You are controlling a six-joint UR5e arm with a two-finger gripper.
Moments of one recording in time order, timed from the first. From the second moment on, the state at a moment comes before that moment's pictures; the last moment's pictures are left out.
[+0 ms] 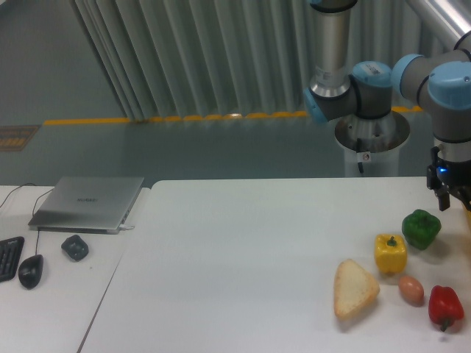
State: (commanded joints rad) arm 2.53 -1.78 -1.59 -1.17 1.66 1.38
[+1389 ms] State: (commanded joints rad) arm 2.55 -1.75 -1.62 -1.17 1.56 1.17
